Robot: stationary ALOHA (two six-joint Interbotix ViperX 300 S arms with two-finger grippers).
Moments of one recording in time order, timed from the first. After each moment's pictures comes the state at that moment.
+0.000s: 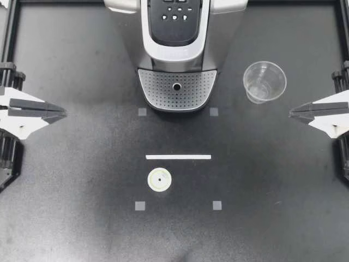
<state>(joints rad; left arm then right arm) 0.00 -0.96 1.17 0.00 -0.29 0.00 -0.01 -0.96 1.17 0.00 -0.29 0.00</state>
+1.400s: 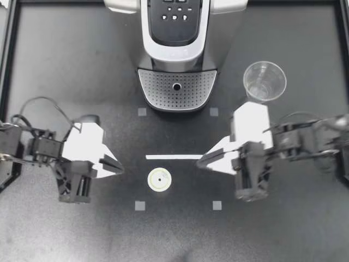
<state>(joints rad) -0.13 -0.28 0.94 0.00 0.17 -0.07 0.10 -0.14 0.81 0.00 -0.08 0.14</state>
